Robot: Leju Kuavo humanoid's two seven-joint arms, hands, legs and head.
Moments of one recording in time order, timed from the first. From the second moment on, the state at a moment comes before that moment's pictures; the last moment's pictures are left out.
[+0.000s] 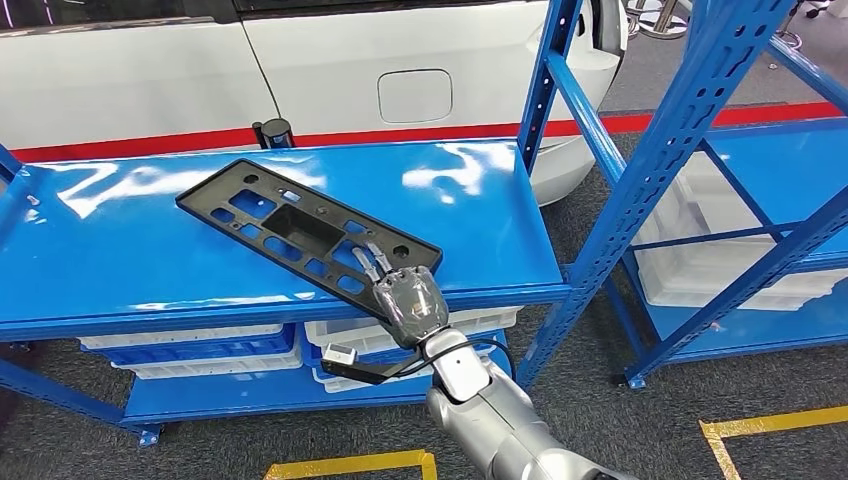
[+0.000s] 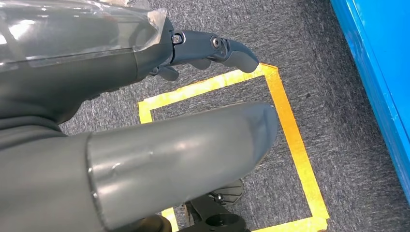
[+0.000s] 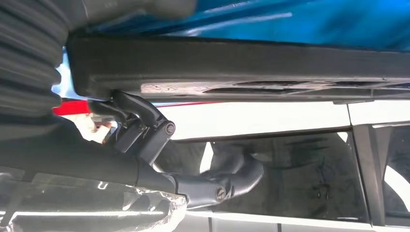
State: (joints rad) left arm -0.08 -0.19 0.43 -0.19 -0.37 0.39 -0.47; right arm -0.63 0.32 0.67 -0.48 1.41 -0.66 -0.08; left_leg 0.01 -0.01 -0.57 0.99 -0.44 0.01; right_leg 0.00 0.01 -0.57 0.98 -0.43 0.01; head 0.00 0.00
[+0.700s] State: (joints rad) left arm -0.08 -0.19 0.44 -0.19 -0.37 0.39 -0.48; right arm -0.63 0.31 0.66 -0.47 1.42 -0.66 -0.08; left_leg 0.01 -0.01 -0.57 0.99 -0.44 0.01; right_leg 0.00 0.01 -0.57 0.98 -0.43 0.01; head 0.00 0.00
